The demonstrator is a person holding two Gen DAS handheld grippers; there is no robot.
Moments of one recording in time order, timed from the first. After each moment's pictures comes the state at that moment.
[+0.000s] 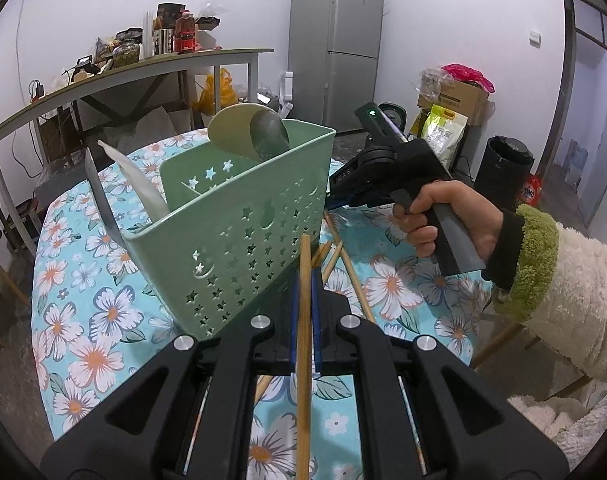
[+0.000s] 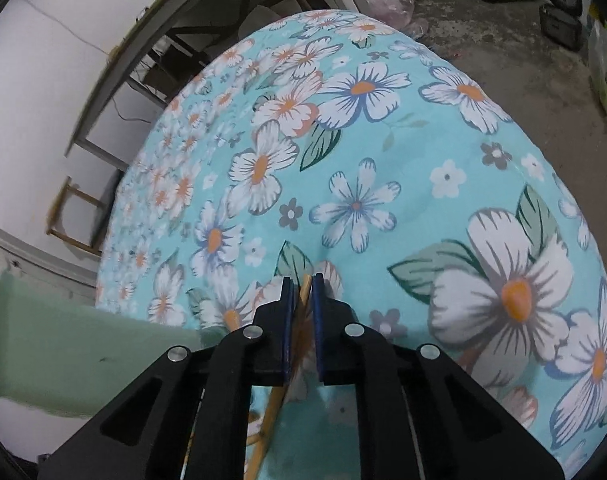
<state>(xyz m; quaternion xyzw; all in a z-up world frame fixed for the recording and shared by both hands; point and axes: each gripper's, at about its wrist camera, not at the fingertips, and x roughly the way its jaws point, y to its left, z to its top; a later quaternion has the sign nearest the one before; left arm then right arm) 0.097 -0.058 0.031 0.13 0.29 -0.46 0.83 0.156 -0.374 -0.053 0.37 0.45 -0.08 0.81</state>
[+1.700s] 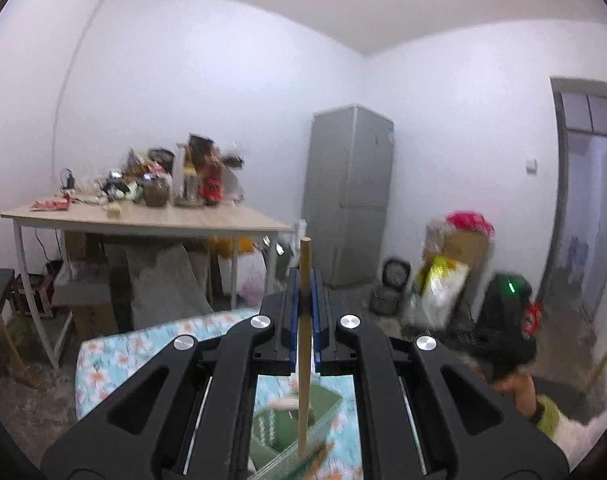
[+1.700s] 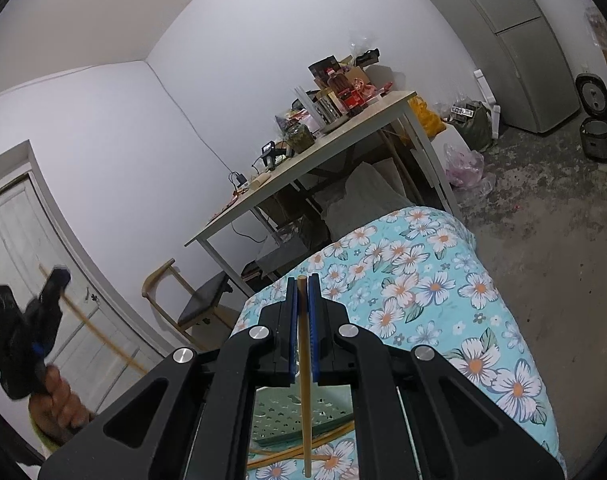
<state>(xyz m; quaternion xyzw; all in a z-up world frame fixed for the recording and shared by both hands) 0.121 -0.024 0.231 -0.04 0.08 -0.45 0.89 0.030 -0.357 0.133 0.32 0.17 -0.01 0.93</state>
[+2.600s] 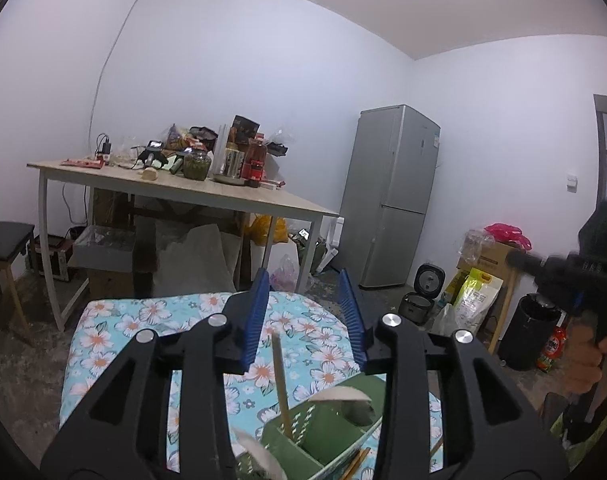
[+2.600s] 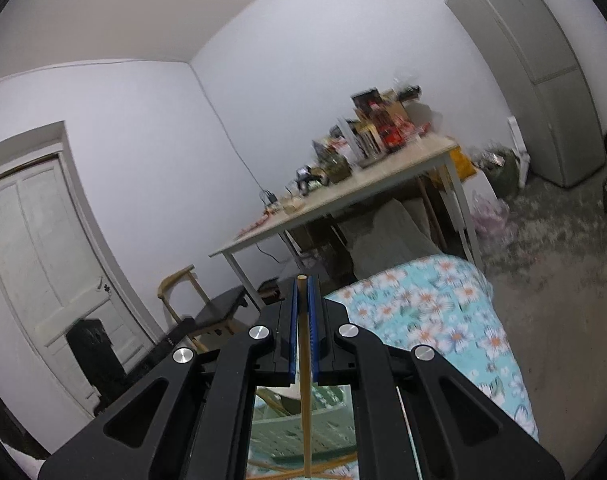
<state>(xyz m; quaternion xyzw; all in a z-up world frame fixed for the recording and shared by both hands) 0.165 -0.031 0.153 -0.08 0.12 -0.39 0.91 0.019 -0.329 0.202 0.25 0.11 0.02 0.96</state>
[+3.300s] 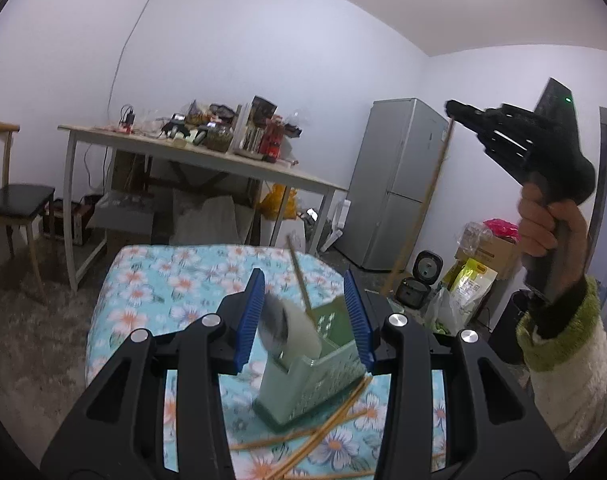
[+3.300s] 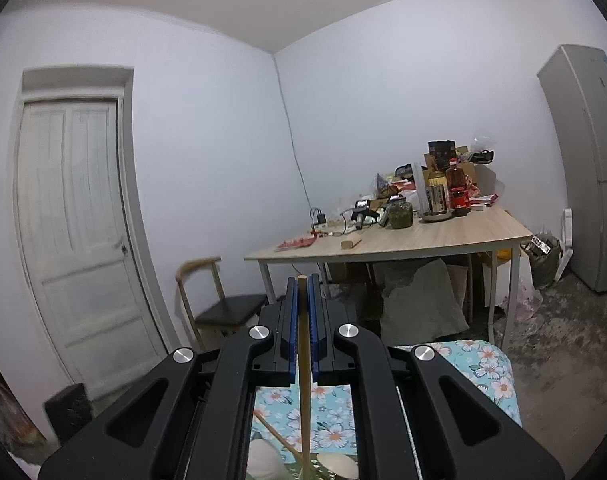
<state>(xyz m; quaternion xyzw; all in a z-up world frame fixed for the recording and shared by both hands) 0.110 0.063 0.107 -0.10 0.16 -0.38 0.91 0.090 -0.234 0.272 0.10 0.07 0.08 0.99</state>
